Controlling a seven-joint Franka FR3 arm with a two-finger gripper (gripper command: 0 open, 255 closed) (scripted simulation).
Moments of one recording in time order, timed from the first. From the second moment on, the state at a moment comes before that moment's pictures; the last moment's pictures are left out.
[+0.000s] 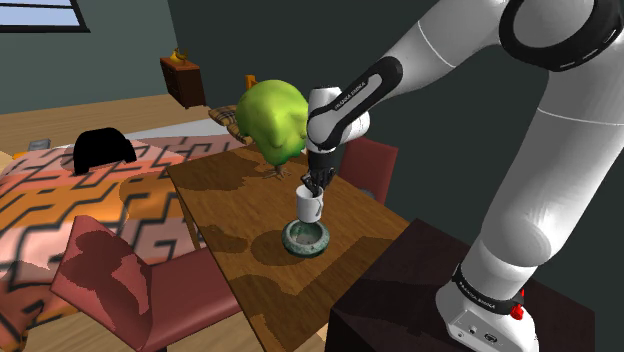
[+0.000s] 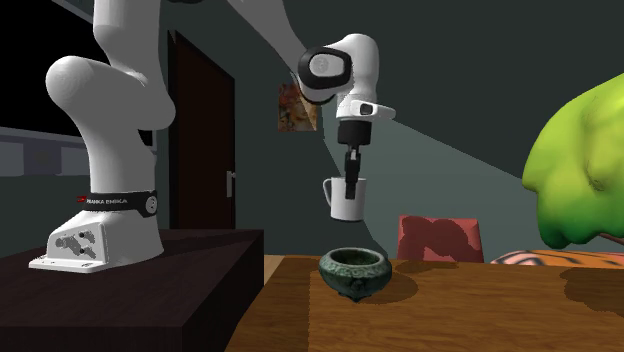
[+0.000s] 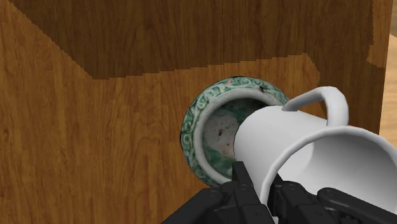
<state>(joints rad) -0.09 0.08 0.18 -2.35 0.09 2.38 0.14</state>
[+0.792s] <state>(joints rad) -0.09 0.22 0.17 -2.38 0.07 2.54 0.14</state>
